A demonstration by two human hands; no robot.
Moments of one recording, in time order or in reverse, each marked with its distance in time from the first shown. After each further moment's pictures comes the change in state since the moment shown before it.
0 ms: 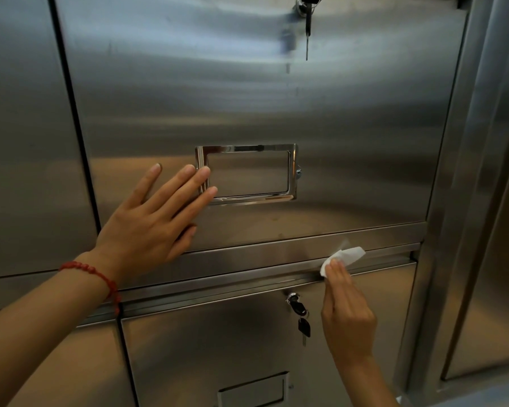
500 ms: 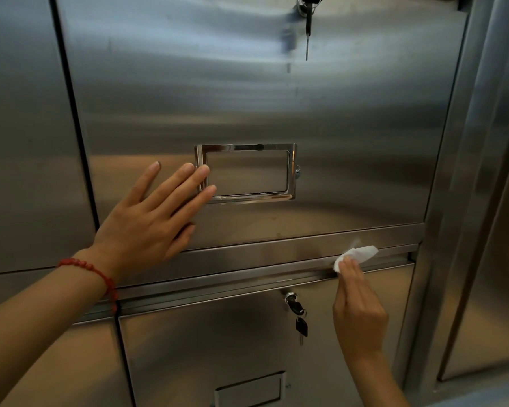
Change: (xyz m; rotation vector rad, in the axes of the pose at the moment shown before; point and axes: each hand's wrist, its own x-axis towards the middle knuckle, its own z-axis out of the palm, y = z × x) left_hand 0.001 0.001 -0.001 0.006 0.000 -0.001; right_hand 0.006 0.017 -0.004 -0.043 0.000 0.072
